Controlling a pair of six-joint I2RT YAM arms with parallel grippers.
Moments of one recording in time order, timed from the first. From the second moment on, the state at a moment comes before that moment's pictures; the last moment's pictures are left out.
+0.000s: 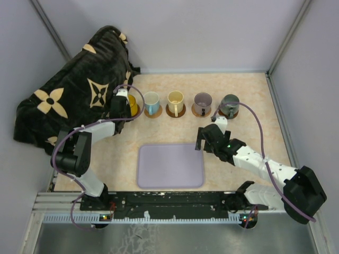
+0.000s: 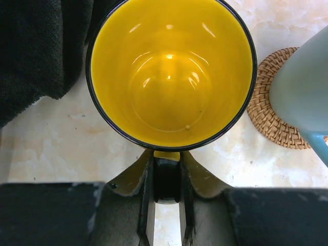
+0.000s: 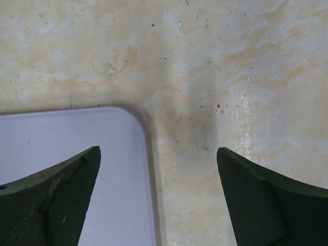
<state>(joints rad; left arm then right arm) -0.26 1.67 0.88 0.19 -0.26 -0.19 0.69 1.11 0.63 -0.40 0.40 0.67</state>
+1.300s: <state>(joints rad) -0.26 1.62 0.85 0.17 -0.30 -0.19 0.69 1.12 0.63 -0.39 0.39 0.67</state>
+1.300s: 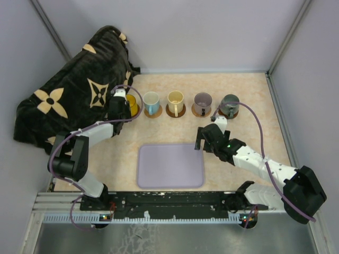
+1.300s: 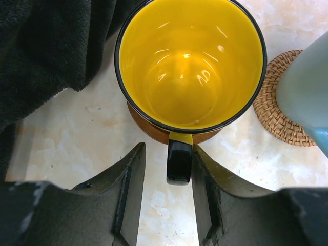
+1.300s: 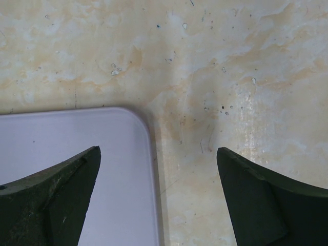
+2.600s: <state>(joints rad) -0.26 1.37 0.85 0.09 -0.31 -0.21 0.67 1.12 0.70 -0.45 0.49 0.65</state>
